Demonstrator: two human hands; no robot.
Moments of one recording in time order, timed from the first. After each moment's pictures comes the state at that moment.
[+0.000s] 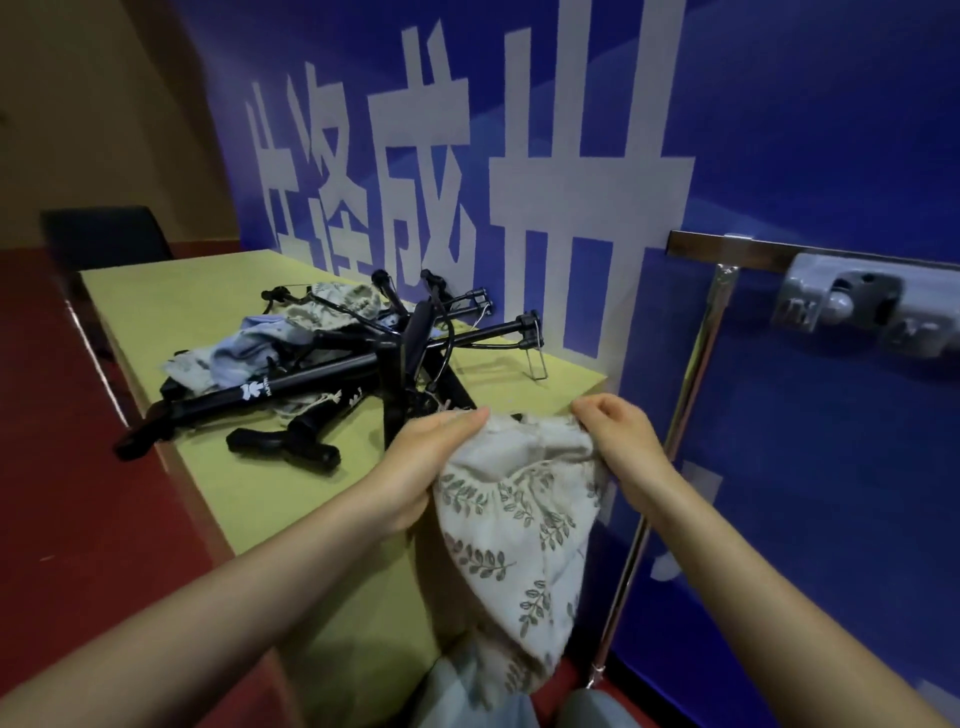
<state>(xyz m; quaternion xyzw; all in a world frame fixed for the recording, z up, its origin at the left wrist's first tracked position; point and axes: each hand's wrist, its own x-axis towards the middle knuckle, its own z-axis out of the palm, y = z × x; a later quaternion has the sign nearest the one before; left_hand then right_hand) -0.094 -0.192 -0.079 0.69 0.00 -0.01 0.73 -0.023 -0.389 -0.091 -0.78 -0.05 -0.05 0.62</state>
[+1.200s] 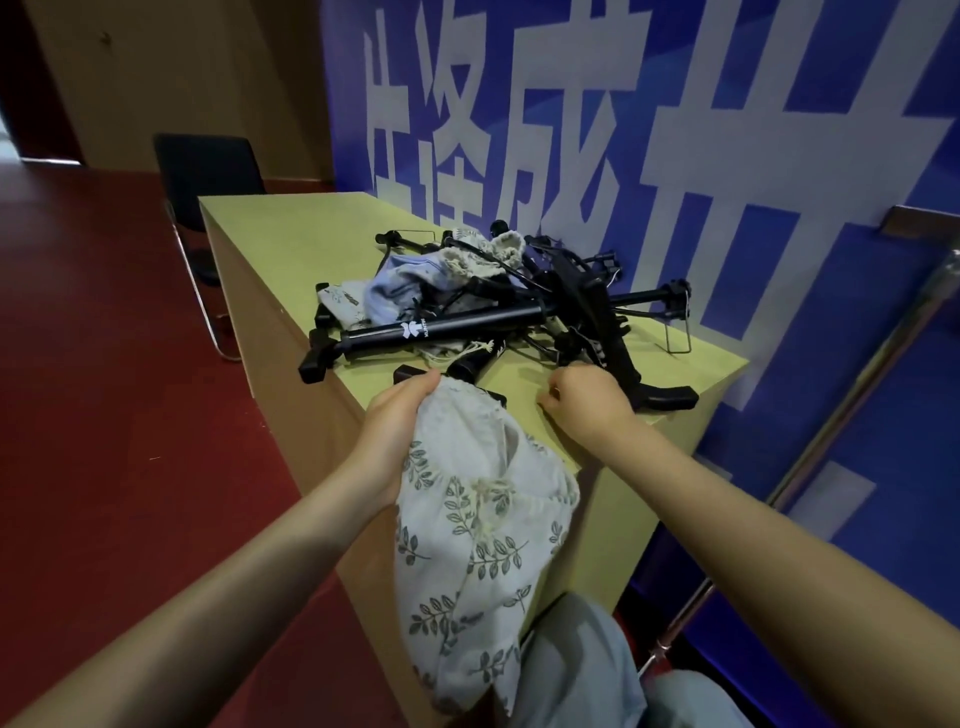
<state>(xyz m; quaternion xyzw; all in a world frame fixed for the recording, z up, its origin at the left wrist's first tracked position) -0.144 -0.031 -0.112 0.60 0.19 0.14 0.77 -0.014 -0.200 -0.110 -0.96 -0.25 -0.10 0.08</state>
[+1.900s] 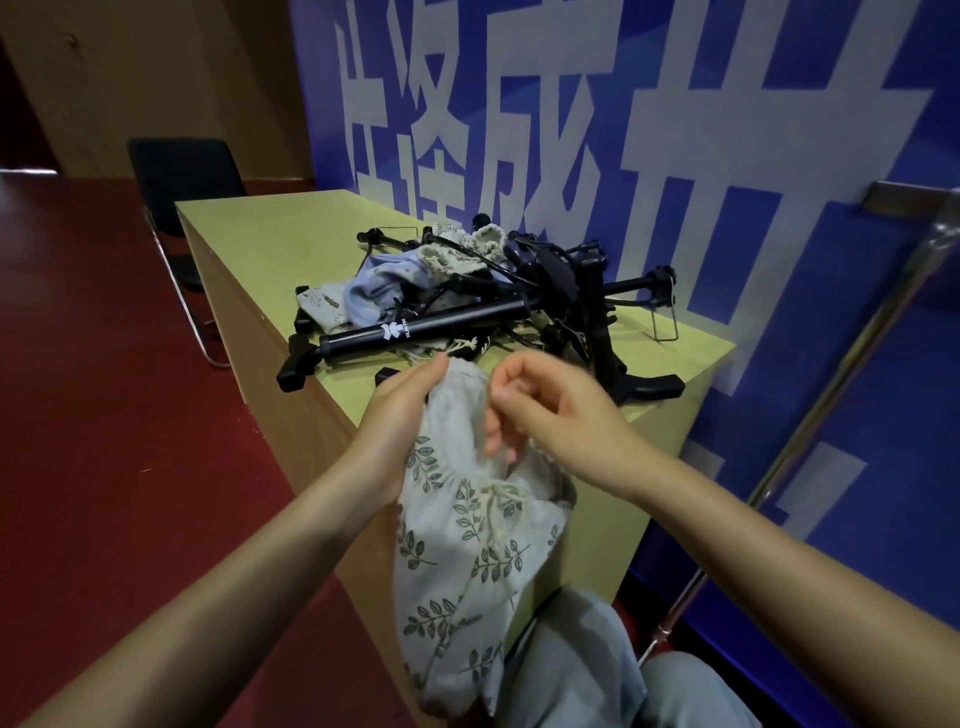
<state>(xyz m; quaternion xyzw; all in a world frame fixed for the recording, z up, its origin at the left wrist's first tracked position) -0.144 -0.050 -0.094 0.62 0.09 0.12 0.77 -0.113 -0.215 -0.068 -0.72 -0.40 0.09 0.56</state>
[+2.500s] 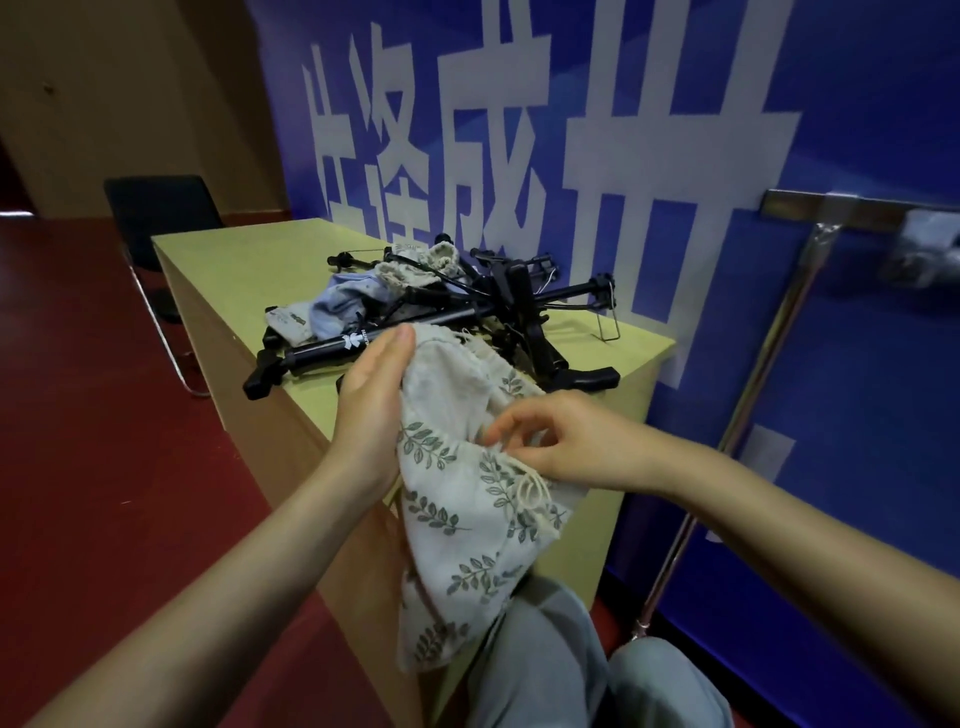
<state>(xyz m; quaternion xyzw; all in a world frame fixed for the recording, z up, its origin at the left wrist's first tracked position) -0.167 -0.101 -0.070 0.56 0.03 0.26 0.78 -0.119 -0.284 -0.063 -0.84 -0.43 0.08 0.32</state>
